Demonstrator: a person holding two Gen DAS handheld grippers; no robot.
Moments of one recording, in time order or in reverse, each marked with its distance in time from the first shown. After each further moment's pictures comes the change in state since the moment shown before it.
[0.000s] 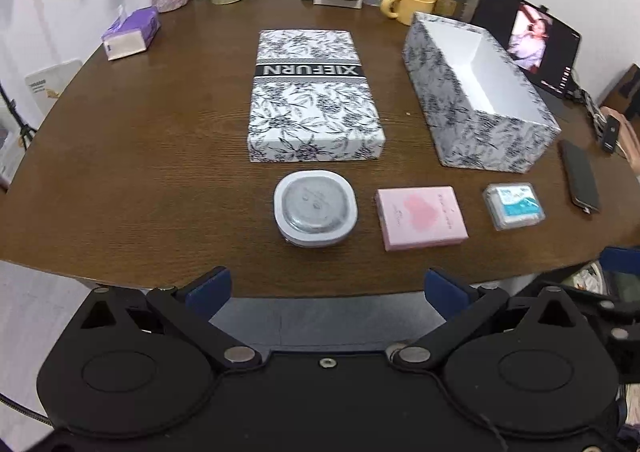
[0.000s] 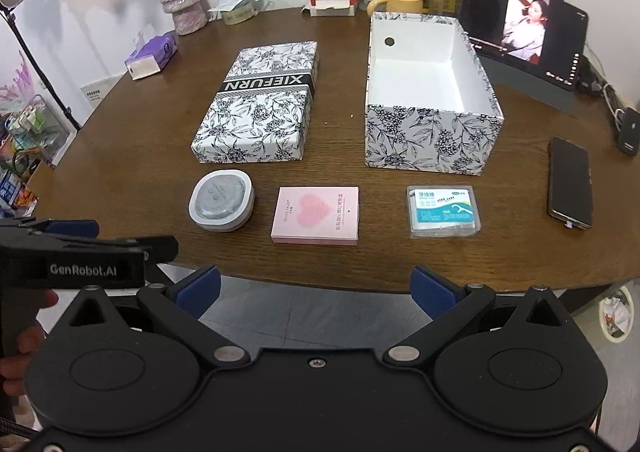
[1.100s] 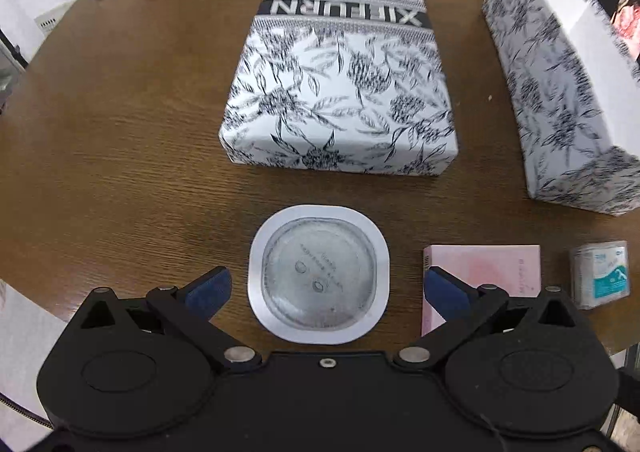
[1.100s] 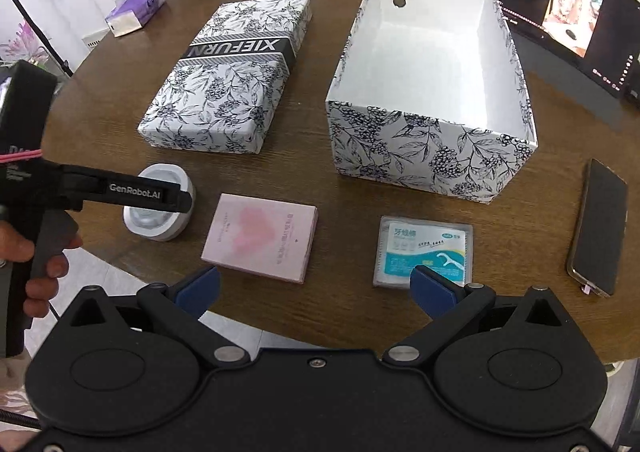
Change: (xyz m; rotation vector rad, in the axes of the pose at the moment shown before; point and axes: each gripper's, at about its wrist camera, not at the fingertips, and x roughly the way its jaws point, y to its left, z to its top) left arm 0.144 -0.009 0.066 -0.109 0.248 0.120; right arm 0.087 -0.060 0.062 -0.090 0.171 0.044
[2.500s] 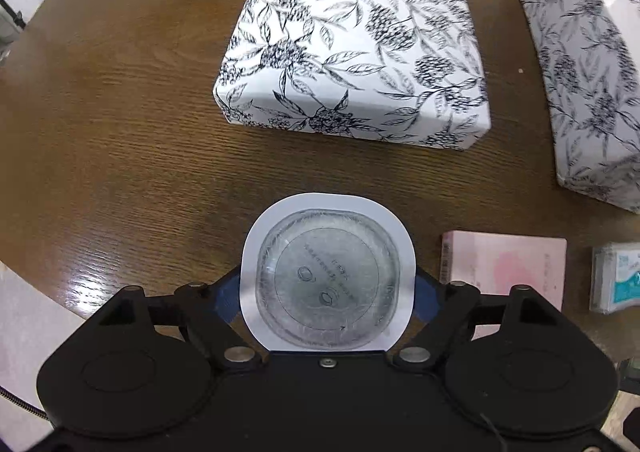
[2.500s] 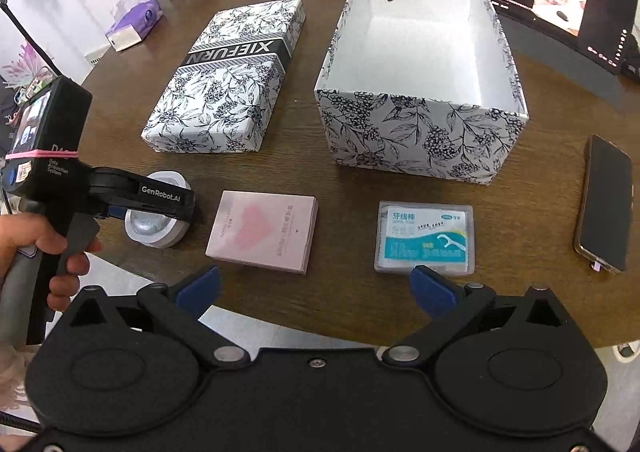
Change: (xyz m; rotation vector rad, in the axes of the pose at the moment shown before) left arm 0.005 0.002 -0.017 -0.043 0.087 0.017; right arm -0.008 -0.010 -0.016 0.056 -0.025 0.047
